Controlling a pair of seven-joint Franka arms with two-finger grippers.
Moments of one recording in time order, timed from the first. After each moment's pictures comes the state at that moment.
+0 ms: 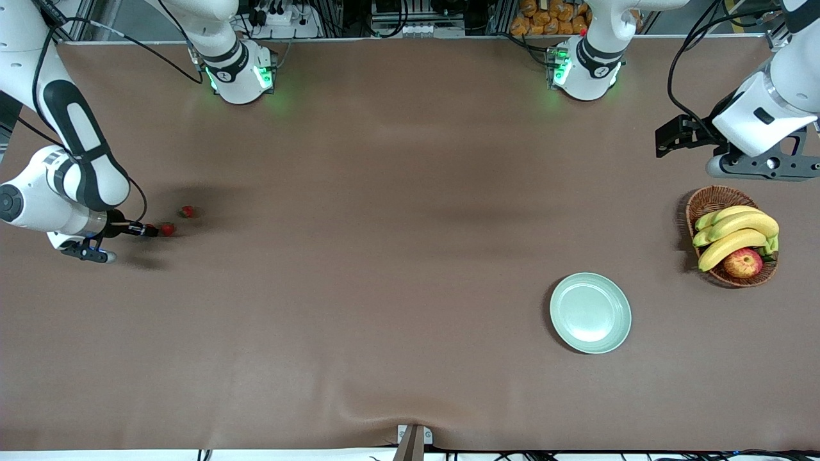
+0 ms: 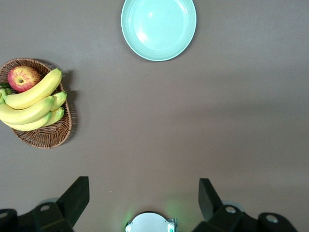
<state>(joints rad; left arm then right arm) -0.10 0.00 -0.05 -1.57 0.00 1.44 -0.06 -0.35 0.47 -0.04 -2.11 0.02 2.37 -0.17</state>
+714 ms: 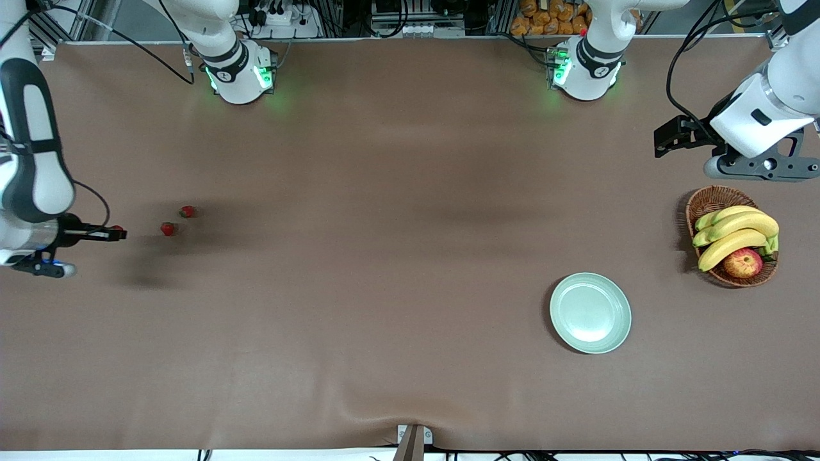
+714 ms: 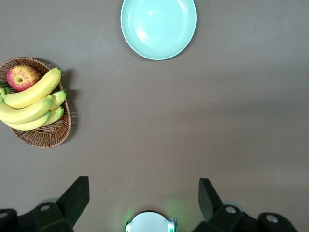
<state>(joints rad) -0.10 0.00 -0.05 -1.58 0.00 1.44 -0.06 -0.30 0.43 -0.04 -1.74 0.02 1.86 -0.16</state>
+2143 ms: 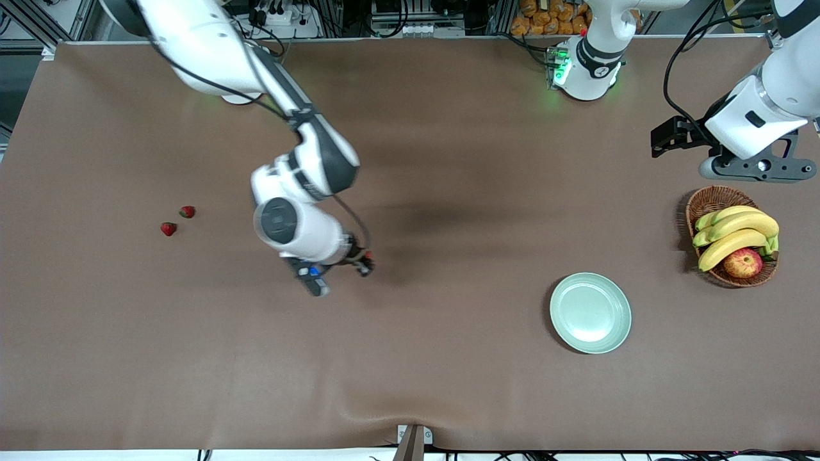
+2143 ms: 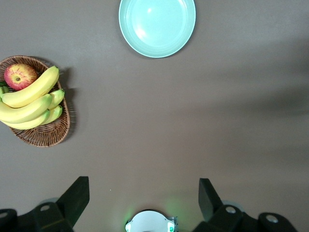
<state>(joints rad) -0.11 0.00 -0.05 -1.59 0.00 1.44 -0.06 0.53 0.71 0.05 -1.40 0.26 2.16 1.32</state>
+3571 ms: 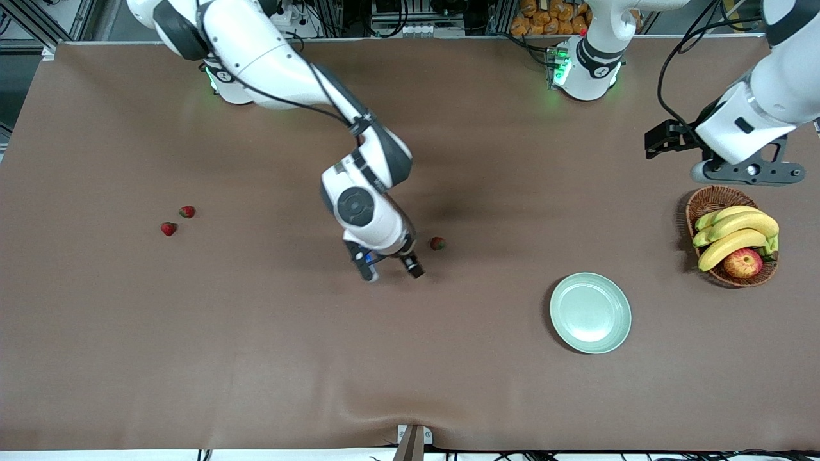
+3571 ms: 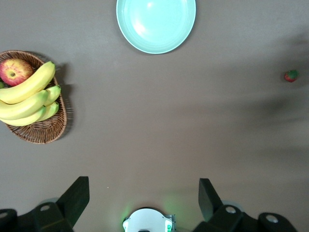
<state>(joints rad) -0.12 0.02 -0.06 -1.60 0.00 1.44 -0.10 0.62 0.84 0.02 -1.33 0.25 2.24 1.58</state>
